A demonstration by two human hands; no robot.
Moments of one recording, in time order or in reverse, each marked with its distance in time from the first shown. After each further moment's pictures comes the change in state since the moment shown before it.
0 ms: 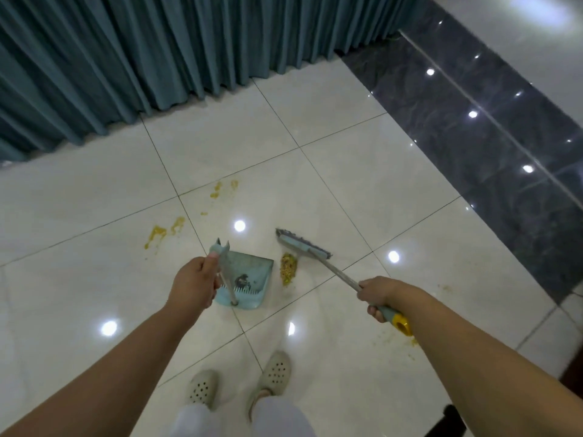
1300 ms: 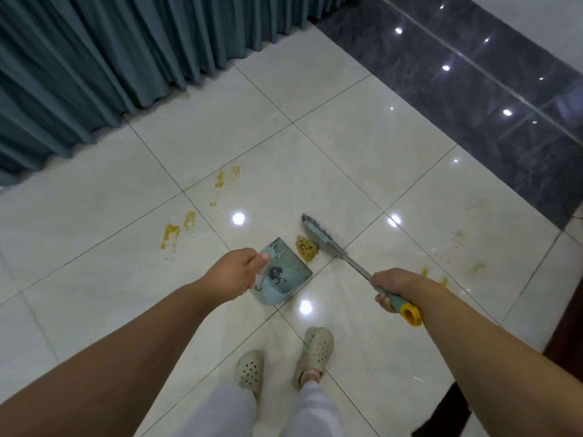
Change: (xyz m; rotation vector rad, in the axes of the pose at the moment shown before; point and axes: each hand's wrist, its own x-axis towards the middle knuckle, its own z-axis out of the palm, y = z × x) left_hand 0.009 -0.039 -0.075 0.482 -0.553 0.144; right_hand -0.034 0.015 0.138 0.463 -0.022 0.200
